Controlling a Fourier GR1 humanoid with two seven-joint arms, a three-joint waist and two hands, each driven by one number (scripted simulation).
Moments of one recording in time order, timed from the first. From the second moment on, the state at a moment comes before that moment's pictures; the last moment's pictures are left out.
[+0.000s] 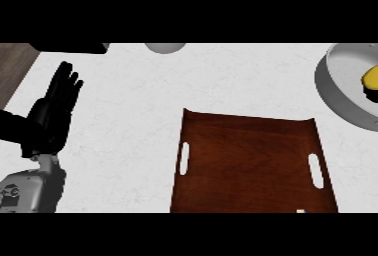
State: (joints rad) left arm -0.24 0.18 0.09 -1.63 0.06 0.12 0.22; right arm -0.75 -0.60 -0.51 -0.51 0.87 -0.34 -0.31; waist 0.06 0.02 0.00
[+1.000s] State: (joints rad) left arm -0.25 0.19 0.10 -1.63 0.07 0.11 0.23; right arm -0.85 -0.70 -0.82 -0.22 0.52 0.05 -0.58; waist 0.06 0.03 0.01
